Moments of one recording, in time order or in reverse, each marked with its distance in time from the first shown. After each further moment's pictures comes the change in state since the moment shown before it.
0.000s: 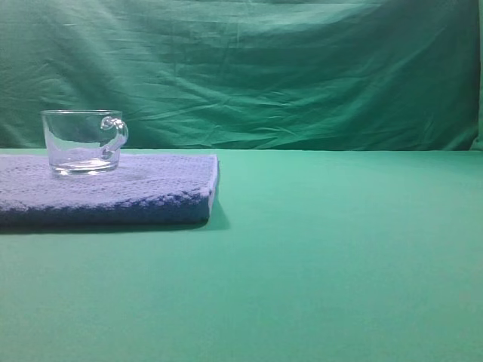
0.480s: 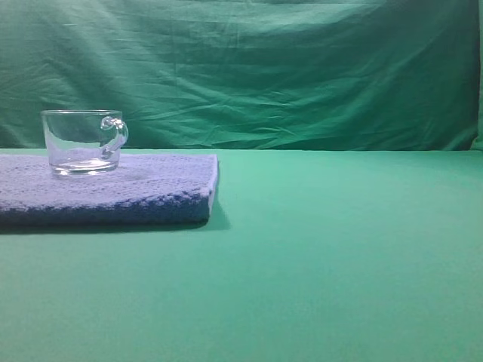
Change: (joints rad) left arm 0.000 0.000 0.000 0.000 0.000 0.000; right arm 0.063 0.009 -0.103 -0.017 0.013 0.000
